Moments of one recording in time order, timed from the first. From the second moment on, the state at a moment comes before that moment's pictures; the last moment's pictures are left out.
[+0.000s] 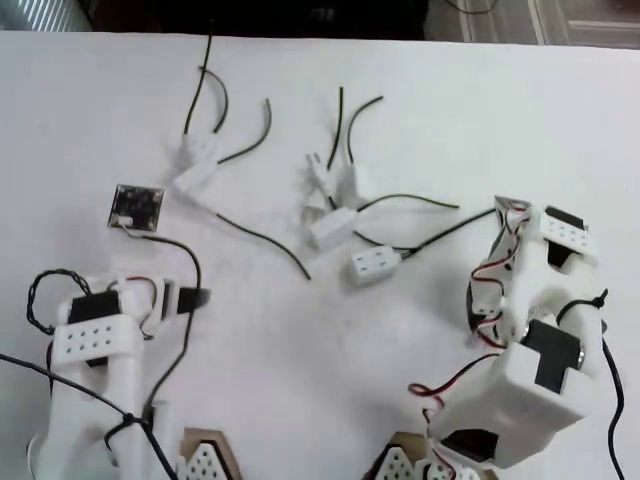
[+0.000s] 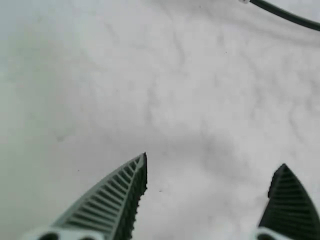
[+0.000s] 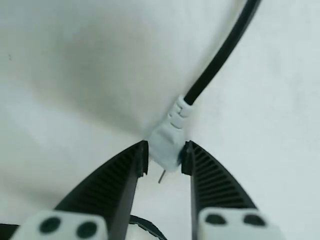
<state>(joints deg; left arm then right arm) -18.4 -43.0 68.9 48.7 -17.5 22.2 12.4 22.7 78.4 21.9</state>
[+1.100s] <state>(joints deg) -18.4 -43.0 68.9 48.7 -17.5 19.7 -1.8 14.1 92.1 36.5</state>
